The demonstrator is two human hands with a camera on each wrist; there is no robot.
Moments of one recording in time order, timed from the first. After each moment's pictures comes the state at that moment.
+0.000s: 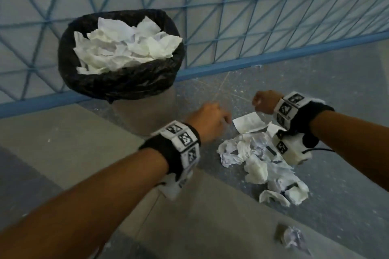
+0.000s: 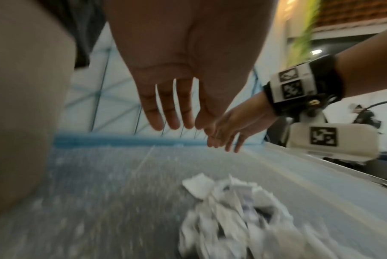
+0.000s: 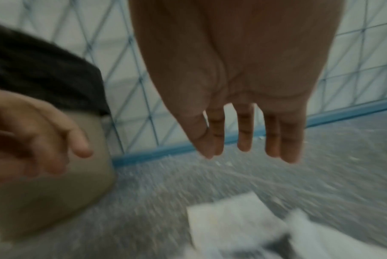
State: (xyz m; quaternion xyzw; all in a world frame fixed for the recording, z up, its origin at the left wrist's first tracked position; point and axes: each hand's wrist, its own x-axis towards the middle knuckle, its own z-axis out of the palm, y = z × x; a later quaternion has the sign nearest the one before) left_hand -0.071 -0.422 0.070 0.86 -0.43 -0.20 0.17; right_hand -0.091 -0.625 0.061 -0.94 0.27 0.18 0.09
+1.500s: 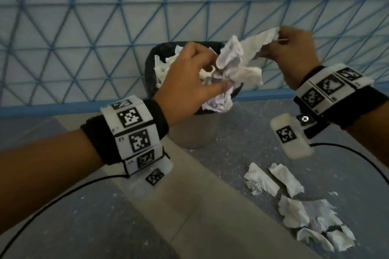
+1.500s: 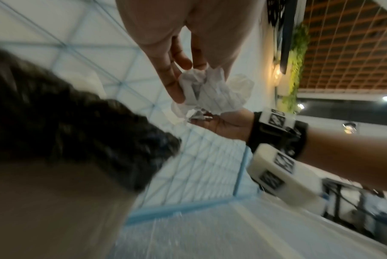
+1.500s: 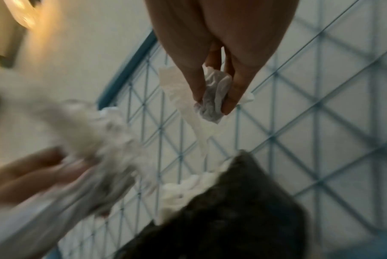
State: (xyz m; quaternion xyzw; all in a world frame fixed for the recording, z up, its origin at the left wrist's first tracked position) left_hand -0.049 -0.285 0.202 0.83 -0.35 0.14 0.42; right_hand -0.028 -0.502 0.209 -0.82 0.09 -0.26 0.50
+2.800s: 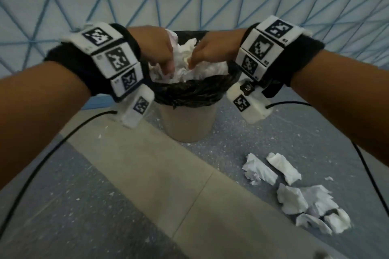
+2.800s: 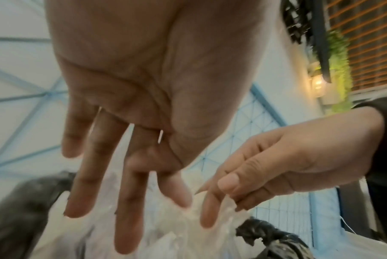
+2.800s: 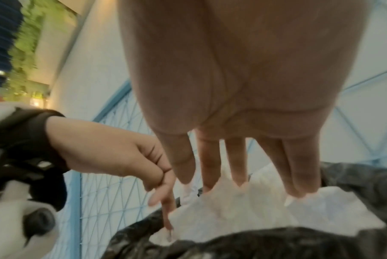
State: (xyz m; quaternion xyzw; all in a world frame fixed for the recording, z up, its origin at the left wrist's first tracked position) left_hand 0.029 -0.267 0.244 0.96 -0.23 -0.14 0.03; right_hand 0.002 -0.404 0.234 -0.99 -0.05 0.10 0.12
